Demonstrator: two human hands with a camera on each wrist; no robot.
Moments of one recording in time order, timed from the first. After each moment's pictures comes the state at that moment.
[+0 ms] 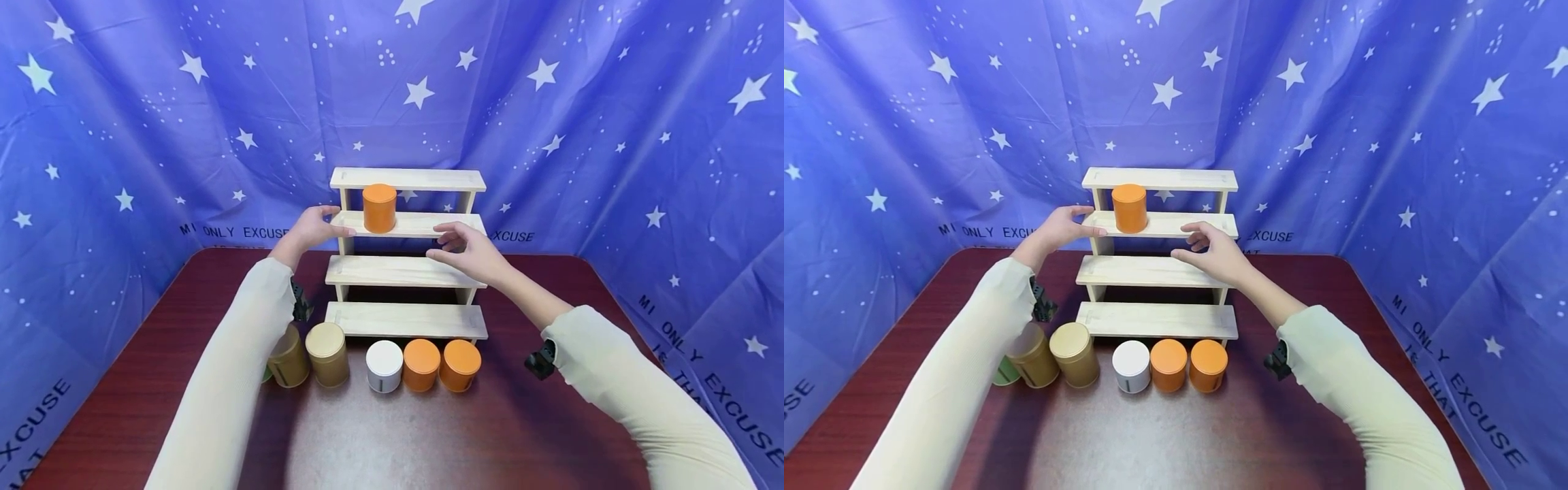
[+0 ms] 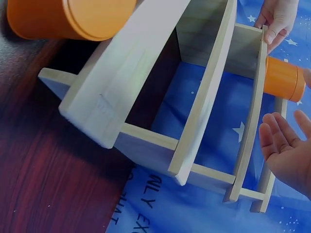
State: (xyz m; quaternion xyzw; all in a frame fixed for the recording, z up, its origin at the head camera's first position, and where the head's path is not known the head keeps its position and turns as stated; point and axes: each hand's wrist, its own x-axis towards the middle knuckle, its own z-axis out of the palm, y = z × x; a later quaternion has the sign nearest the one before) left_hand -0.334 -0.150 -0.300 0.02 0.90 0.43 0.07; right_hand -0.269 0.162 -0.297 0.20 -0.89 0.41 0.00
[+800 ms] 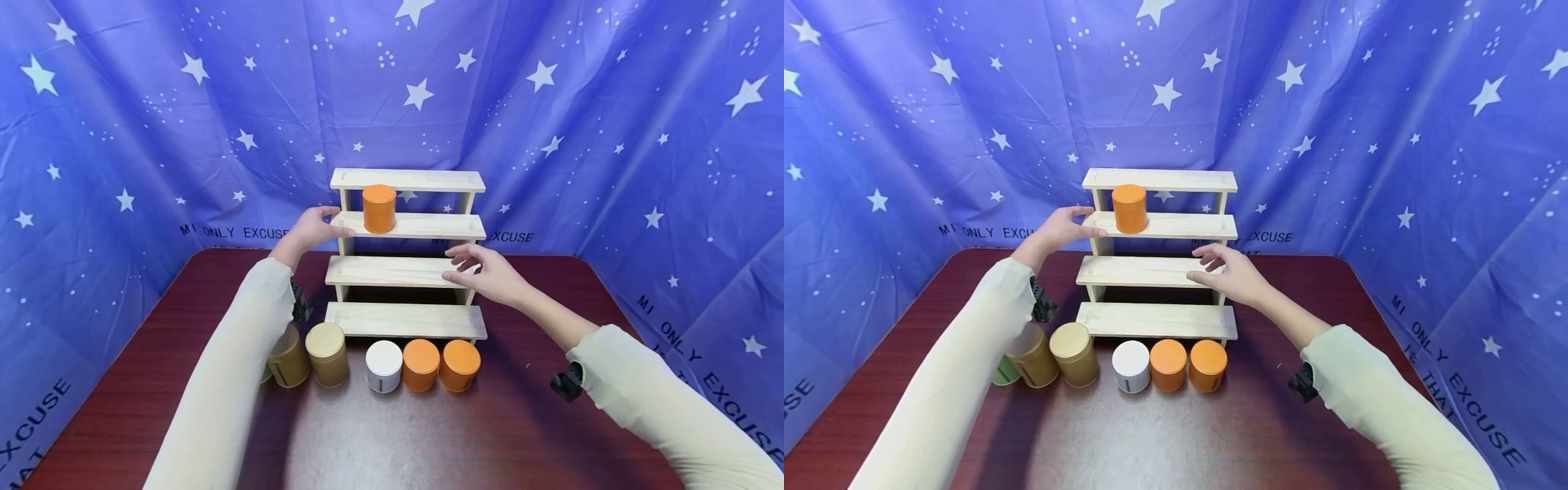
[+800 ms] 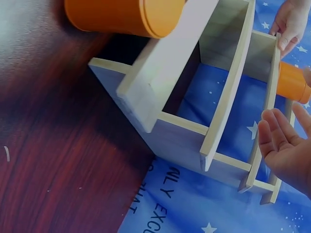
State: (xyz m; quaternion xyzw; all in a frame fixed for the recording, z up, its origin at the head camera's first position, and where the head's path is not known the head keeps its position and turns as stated) left_hand -0.335 -0.151 -0.300 0.02 0.90 0.43 0.07; right_hand -0.244 0.187 -0.309 0.20 -0.91 0.36 -0.01
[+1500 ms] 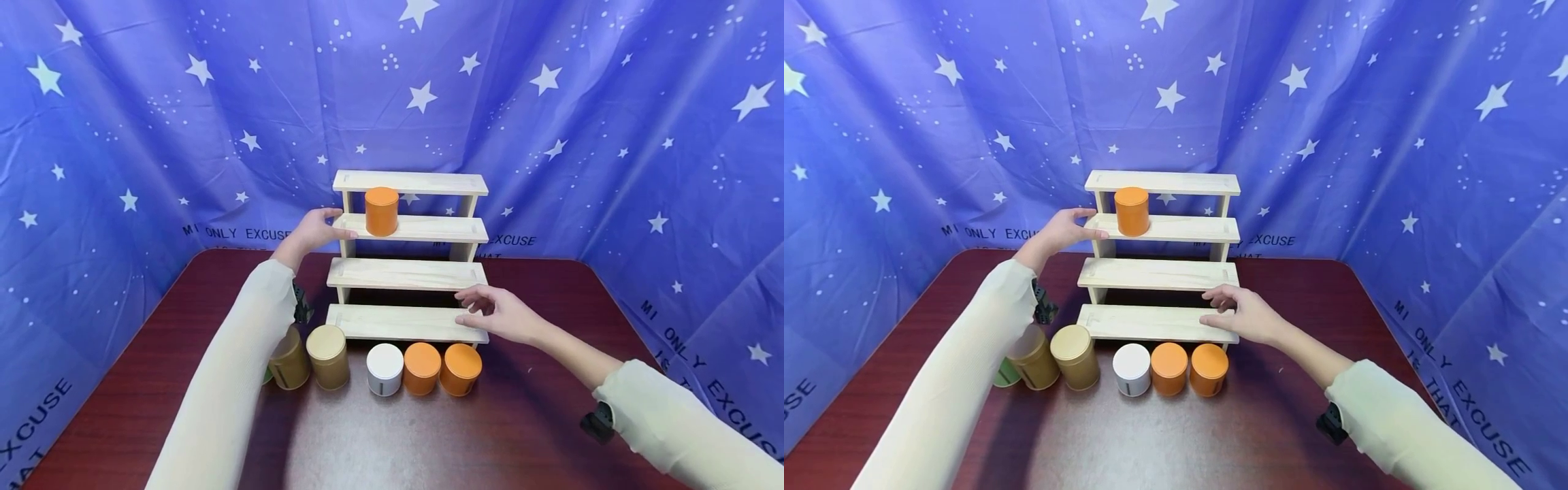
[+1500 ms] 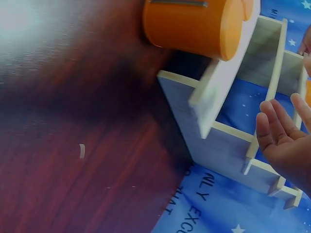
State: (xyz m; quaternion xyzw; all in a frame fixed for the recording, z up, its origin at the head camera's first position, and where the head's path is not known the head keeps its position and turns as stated) left_hand -0.338 -0.152 -0.302 0.02 0.90 0.43 0.07; right_hand -0.215 0.208 -0.346 0.24 -0.90 0.36 -0.05
